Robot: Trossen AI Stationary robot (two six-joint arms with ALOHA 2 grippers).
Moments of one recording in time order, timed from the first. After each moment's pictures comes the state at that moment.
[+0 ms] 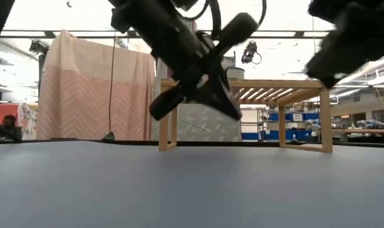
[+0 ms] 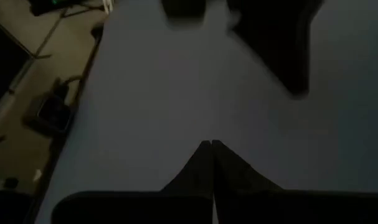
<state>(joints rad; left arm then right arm) -0.25 1.97 1.28 -0.11 -0.32 -1.18 0.53 1.34 0.57 0.15 0.30 0.54</state>
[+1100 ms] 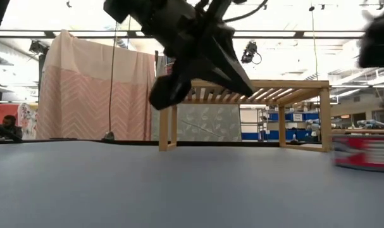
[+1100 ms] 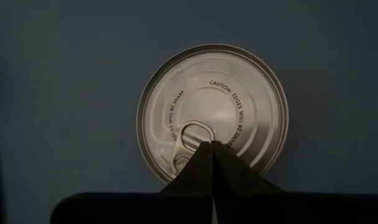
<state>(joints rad) -0.28 1.94 1.29 -0.05 -0.07 -1.10 0.79 1.35 0.53 -0.29 0.38 1.30</state>
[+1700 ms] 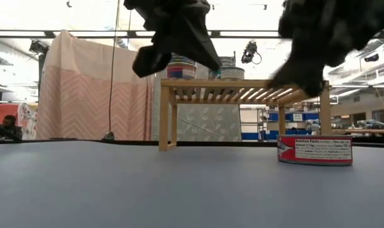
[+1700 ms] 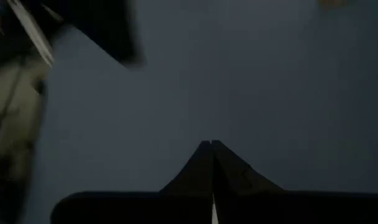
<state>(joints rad) -0.28 1.78 1.29 -0.29 -0.18 -1.00 0.38 1.39 0.57 0.16 0.30 0.72</state>
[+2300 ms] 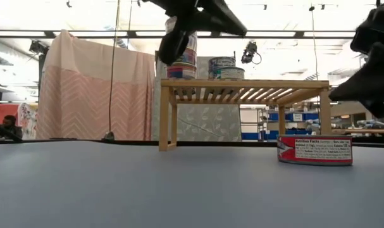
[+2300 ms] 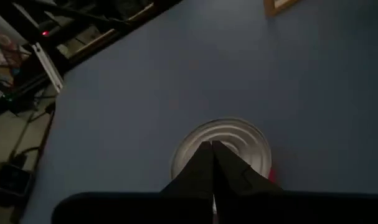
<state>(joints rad) -0.29 1.75 1.24 0.00 -0.31 -0.89 0.77 1.17 0.26 0.26 0.81 1.00</state>
